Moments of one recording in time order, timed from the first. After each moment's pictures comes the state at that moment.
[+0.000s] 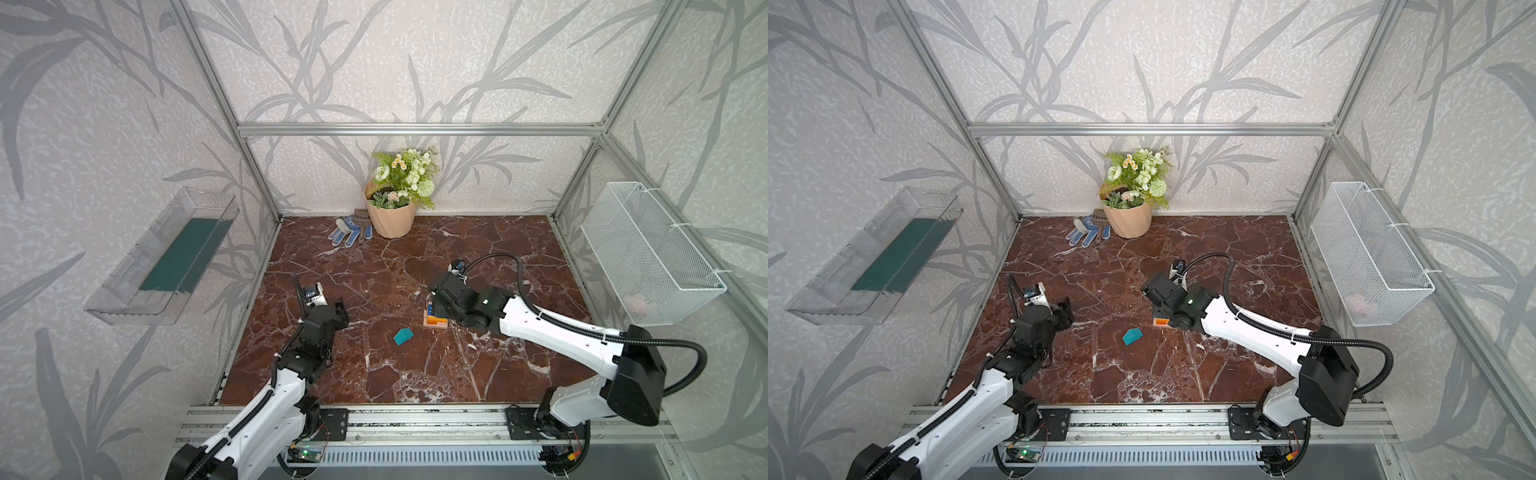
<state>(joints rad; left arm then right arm) -0.33 0.79 0.26 0.06 -0.40 -0.45 0.93 1.47 1.15 -0.70 0.41 0.94</state>
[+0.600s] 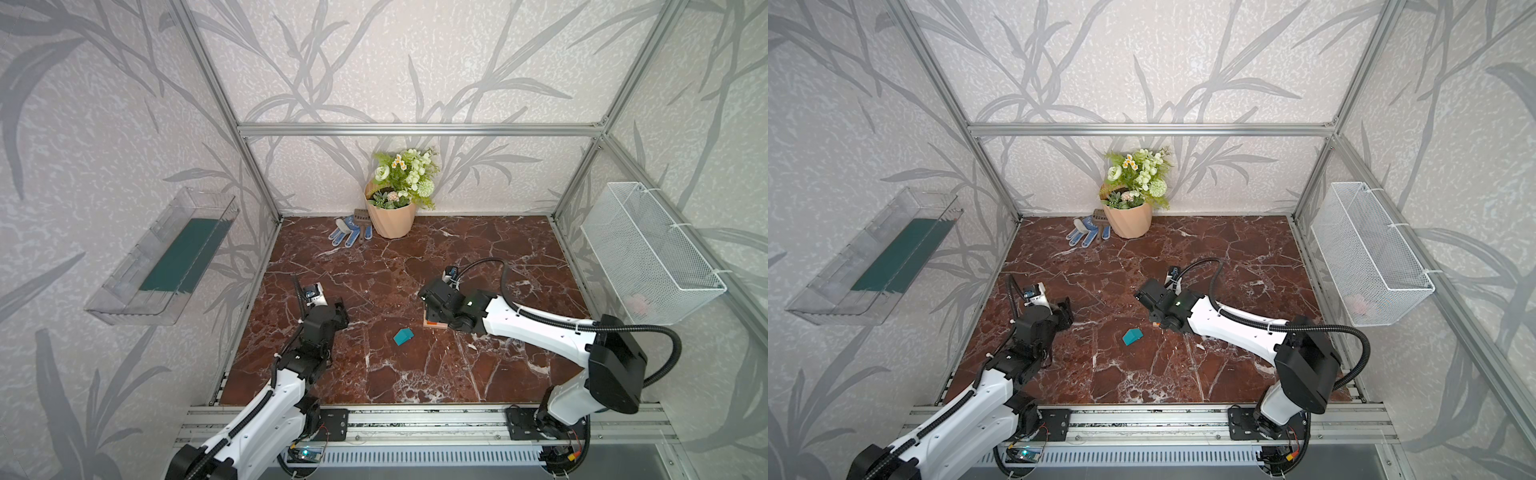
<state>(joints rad) -0.33 0.79 0.26 0.06 -0.40 -0.45 0.94 1.59 1.14 -0.66 0.41 0.97</state>
